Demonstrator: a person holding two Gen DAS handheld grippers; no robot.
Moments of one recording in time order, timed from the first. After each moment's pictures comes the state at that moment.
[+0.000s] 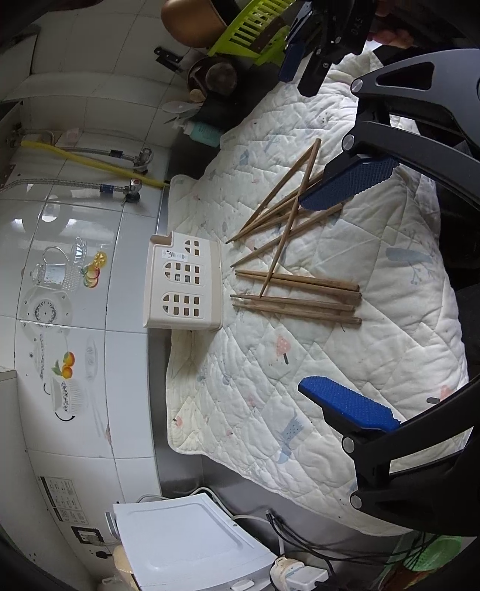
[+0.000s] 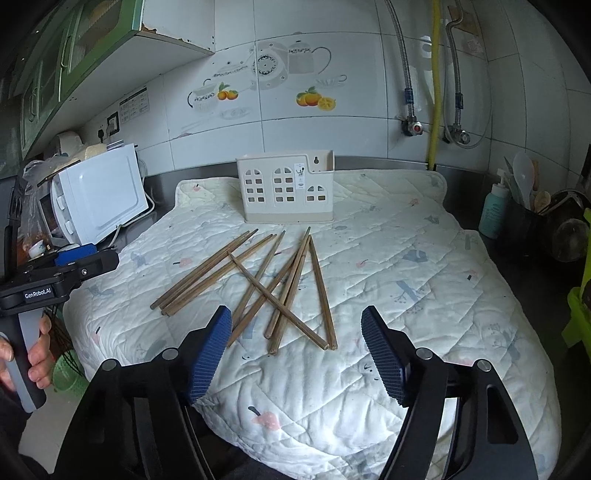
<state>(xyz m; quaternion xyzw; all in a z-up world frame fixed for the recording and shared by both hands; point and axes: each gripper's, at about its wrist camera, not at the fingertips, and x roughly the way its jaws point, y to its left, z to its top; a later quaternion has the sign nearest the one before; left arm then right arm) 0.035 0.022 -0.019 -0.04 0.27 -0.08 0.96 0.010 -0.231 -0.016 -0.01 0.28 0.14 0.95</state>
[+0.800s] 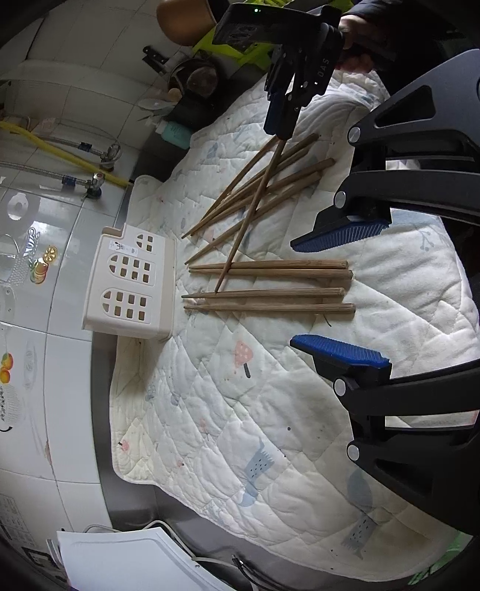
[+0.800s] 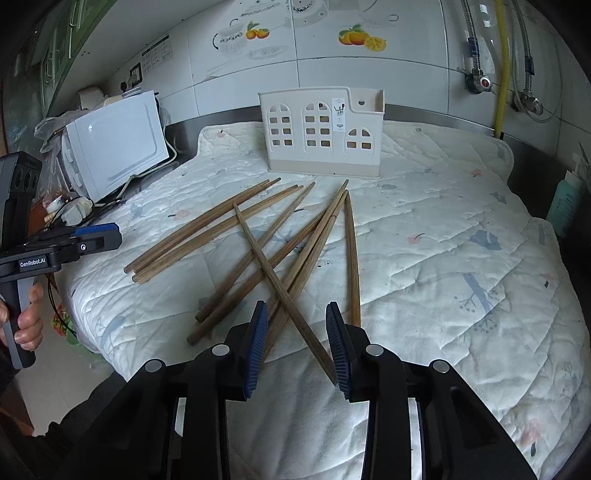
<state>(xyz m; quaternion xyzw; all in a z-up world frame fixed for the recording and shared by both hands) 0.092 0.043 -0.076 -0.06 0.35 -0.13 0.93 0.097 -0.219 -0.079 -0.04 0.35 0.23 0.91</state>
